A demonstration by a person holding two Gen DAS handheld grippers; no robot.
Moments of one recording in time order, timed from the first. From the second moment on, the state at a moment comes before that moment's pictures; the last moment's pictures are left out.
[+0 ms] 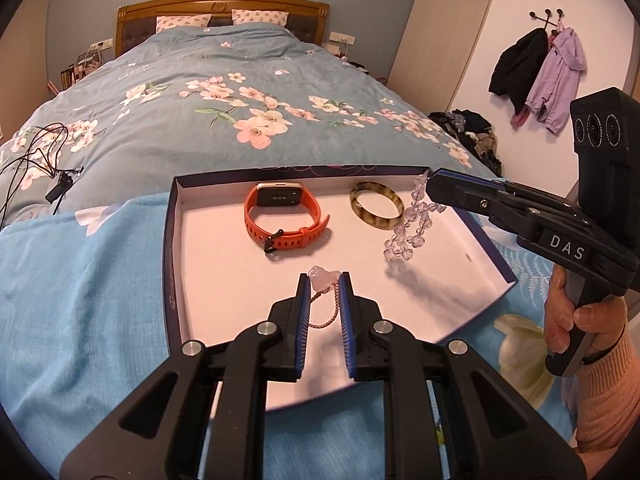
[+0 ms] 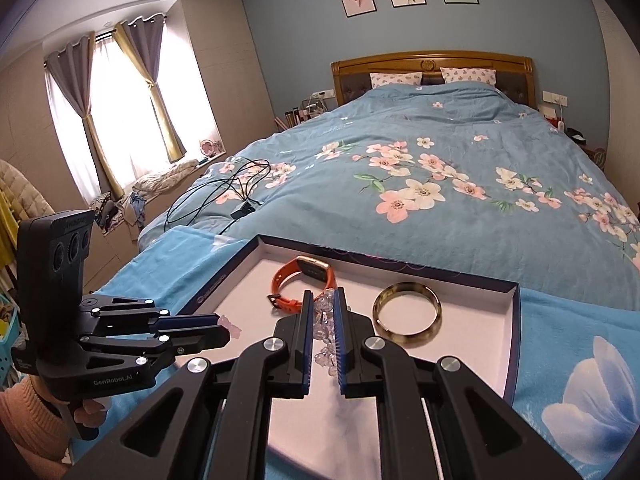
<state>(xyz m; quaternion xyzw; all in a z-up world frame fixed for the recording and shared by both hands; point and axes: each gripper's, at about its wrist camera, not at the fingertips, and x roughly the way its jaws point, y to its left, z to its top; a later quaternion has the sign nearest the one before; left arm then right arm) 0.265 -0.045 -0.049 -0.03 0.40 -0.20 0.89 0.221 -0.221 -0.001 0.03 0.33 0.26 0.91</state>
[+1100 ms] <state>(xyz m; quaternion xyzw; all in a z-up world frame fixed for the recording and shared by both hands) 0.323 -0.055 -0.091 -0.03 0.44 -0.17 0.88 0.246 -0.252 -0.040 0.01 0.41 0.20 0.89</state>
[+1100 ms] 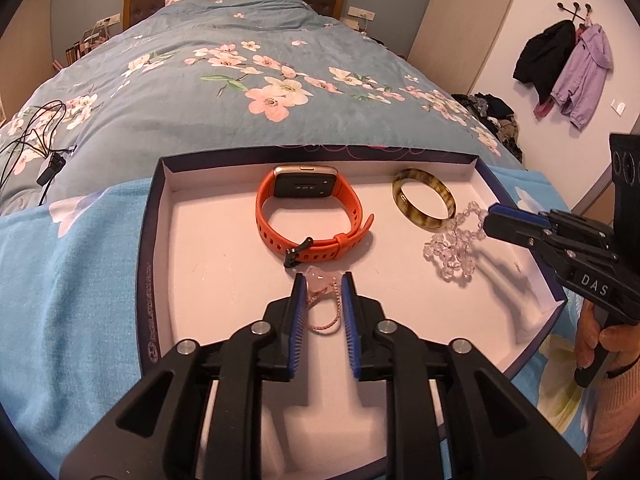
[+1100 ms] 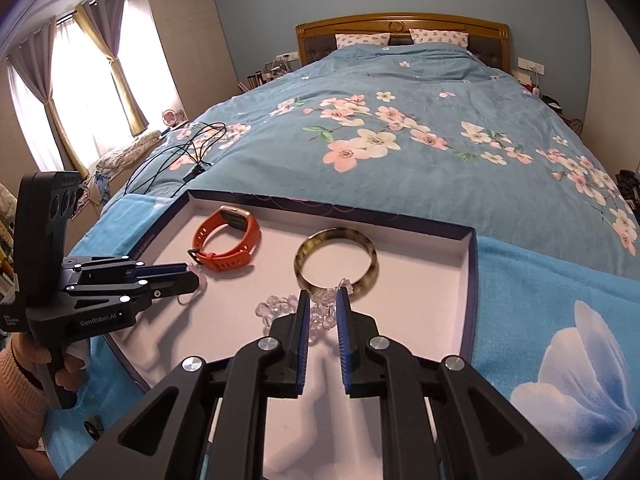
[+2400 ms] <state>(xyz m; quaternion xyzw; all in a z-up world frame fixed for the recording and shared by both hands) 0.131 -0.011 -0.069 -0.01 0.39 -0.19 0.90 0.063 -0.254 -0.058 0.00 0.43 0.27 0.86</state>
